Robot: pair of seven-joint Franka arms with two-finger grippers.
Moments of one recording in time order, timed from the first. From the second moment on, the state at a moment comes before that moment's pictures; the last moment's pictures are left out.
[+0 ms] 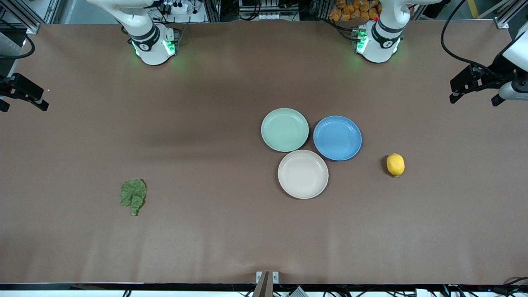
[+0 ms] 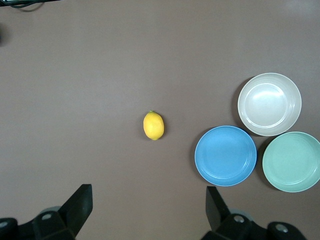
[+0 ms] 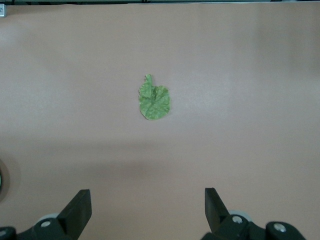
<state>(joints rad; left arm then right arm) -0.11 -0.04 0.00 -1.53 0.02 1.57 0.00 -0.05 -0.04 -0.01 -1.54 0.02 1.60 -0.06</state>
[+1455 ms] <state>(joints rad) -0.10 0.07 0.00 -1.59 0.02 1.66 0.00 -0.05 -0.06 0.07 -1.53 0.02 1.47 -0.05</state>
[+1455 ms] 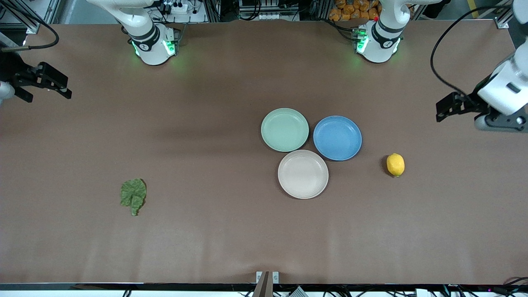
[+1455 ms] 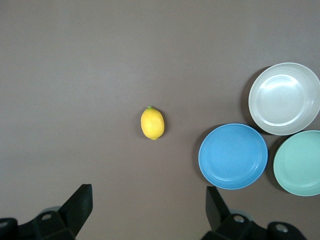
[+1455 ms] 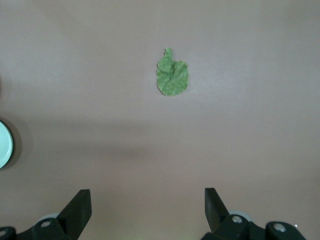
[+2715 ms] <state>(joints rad) -0.10 0.22 0.00 -1.82 0.02 1.99 0.00 -0.05 -0.07 0.08 -1.51 0.02 1.46 -0.05</state>
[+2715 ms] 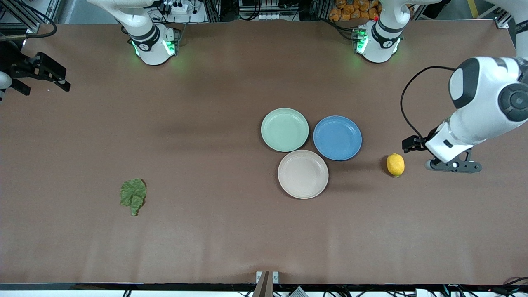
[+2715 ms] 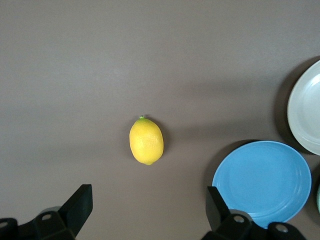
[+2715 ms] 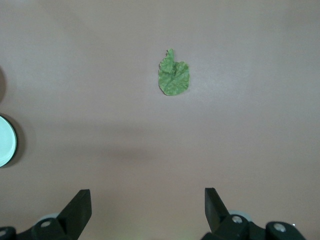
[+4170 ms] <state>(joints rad) -0.06 0.48 0.00 -1.82 0.02 2.09 0.06 -0.09 0.36 0.07 -1.77 0.02 1.98 -0.05</state>
